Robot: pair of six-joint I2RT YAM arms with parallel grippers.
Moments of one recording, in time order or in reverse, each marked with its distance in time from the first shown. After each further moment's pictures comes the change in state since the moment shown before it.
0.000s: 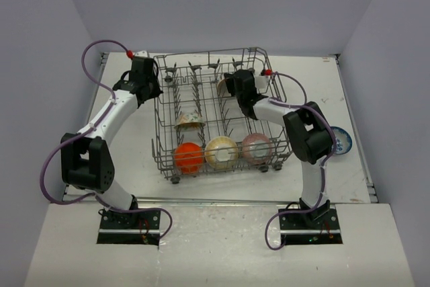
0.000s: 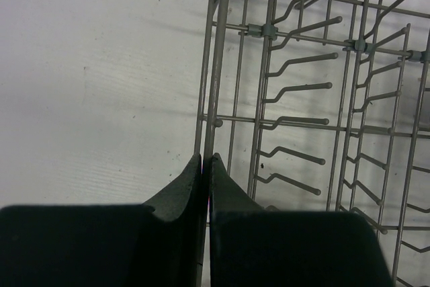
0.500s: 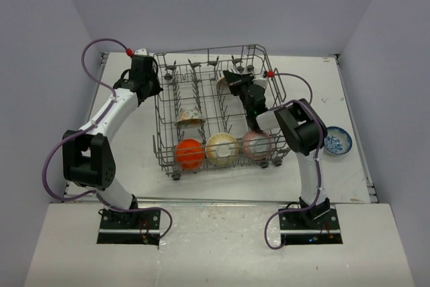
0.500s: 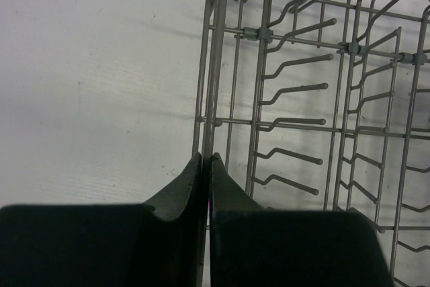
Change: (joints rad) left arm 0.005 0.024 0.013 0.026 0.016 -0.004; right arm -0.040 0.106 -0.220 0.743 -0.213 -0.109
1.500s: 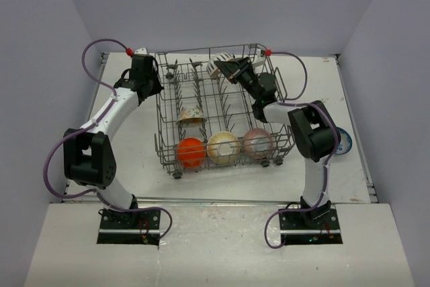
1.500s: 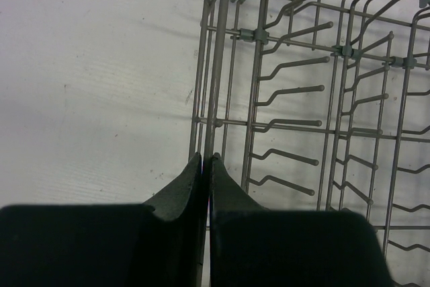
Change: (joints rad) left arm 0.008 0.022 0.006 0.039 0.018 -0.027; right arm -0.050 -0.091 0.069 0.069 -0.457 -0.155
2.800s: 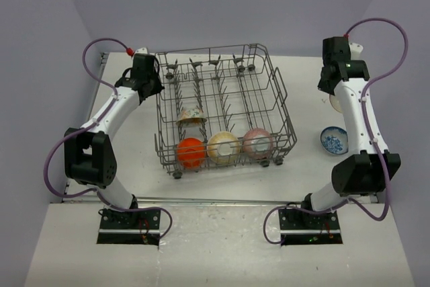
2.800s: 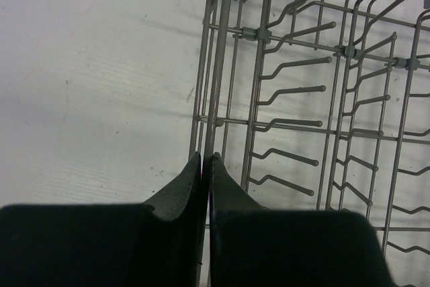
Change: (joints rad) left arm -0.011 0.006 0.021 -0.028 -0.004 -0.016; right arm -0.377 -0.502 0.563 -2.205 0.811 -0.817
